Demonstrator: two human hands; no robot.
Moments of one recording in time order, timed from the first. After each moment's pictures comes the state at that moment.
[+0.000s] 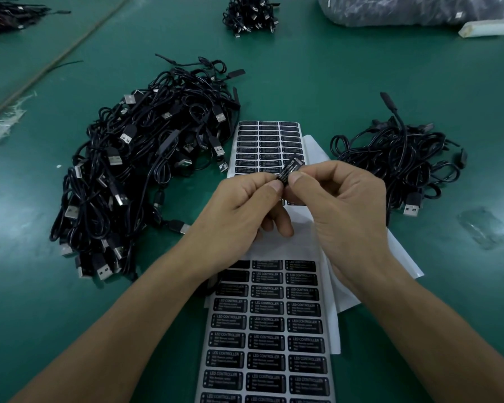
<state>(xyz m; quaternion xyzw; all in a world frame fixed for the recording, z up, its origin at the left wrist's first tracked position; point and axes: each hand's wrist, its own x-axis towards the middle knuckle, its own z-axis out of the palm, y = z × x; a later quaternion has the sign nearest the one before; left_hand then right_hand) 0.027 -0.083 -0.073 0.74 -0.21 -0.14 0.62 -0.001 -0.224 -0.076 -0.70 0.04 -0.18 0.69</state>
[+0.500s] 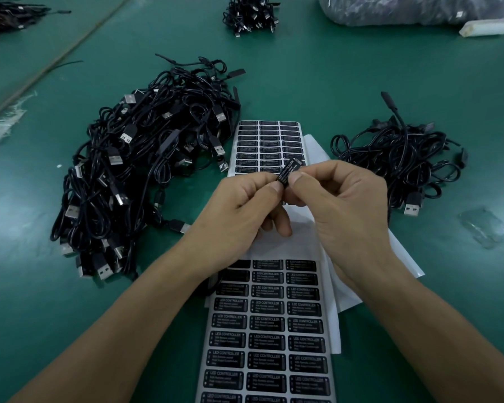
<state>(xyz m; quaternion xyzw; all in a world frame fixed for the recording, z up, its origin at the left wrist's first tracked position) 0.027 -0.083 -0.071 0.74 -0.22 -0.13 0.62 -0.002 -0.224 -0.074 -0.70 0.03 -0.18 0.69</state>
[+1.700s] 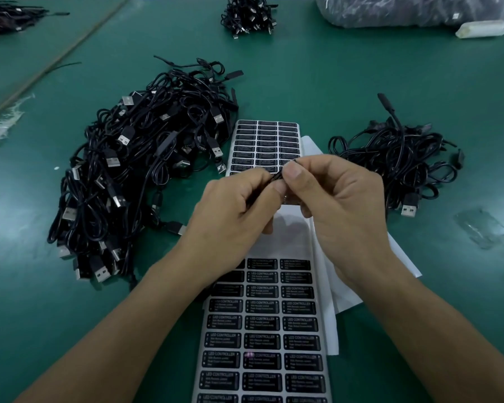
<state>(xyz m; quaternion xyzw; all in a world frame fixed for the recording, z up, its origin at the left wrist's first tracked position) 0.028 -0.080 -0.080 0.82 -0.24 0.01 0.52 -0.002 -0.228 -0.071 -0.70 -0.04 -0.17 0.70</state>
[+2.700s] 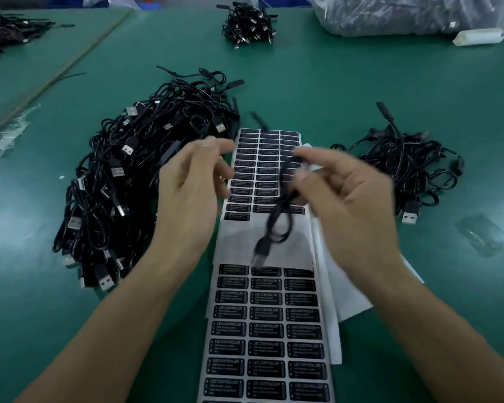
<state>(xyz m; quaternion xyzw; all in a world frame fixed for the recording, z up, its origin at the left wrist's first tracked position) 0.043 -0.066 -0.065 0.71 -0.04 0.07 0.69 -0.002 -0.230 -0.065 -0.75 0.00 -0.19 0.64</state>
